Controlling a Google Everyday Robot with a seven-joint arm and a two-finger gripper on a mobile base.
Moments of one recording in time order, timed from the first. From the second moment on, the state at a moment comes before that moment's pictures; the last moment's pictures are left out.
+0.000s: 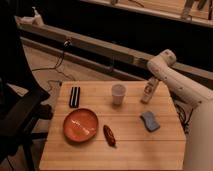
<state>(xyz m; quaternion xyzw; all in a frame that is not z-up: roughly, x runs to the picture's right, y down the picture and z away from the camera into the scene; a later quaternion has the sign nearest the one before) 0.363 -0.092 0.897 -0.11 0.12 -0.51 0.84</state>
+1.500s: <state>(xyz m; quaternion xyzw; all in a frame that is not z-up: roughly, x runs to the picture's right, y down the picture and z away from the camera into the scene) 0.363 -0.121 0.892 -0.07 0.16 -0.52 0.84</state>
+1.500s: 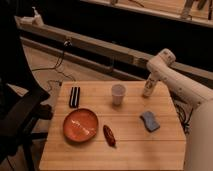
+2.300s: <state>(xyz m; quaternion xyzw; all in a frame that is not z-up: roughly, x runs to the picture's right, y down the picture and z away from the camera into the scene) 0.355 -0.112 0.877 -0.07 0.16 -0.52 0.83</state>
